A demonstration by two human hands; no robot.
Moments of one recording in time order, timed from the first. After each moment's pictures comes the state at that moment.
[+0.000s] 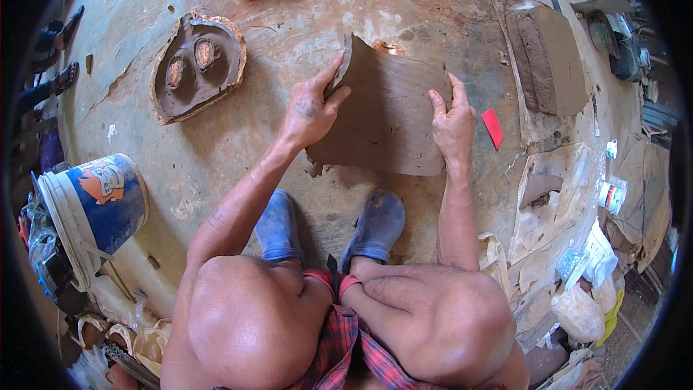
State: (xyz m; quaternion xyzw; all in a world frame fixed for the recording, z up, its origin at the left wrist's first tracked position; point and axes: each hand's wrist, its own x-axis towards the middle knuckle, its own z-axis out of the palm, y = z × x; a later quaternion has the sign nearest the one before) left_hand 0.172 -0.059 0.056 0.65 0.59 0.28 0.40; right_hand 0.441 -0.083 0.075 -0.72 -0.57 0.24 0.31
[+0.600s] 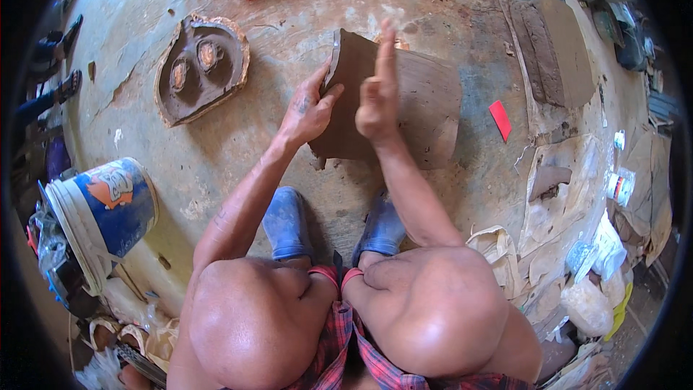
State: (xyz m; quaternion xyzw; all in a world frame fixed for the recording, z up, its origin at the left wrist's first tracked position) left_hand 0.160 -0.055 0.033 0.55 0.50 0.33 0.58; right_hand 0.318 -0.052 0.024 -0.47 -0.64 0.24 0.56
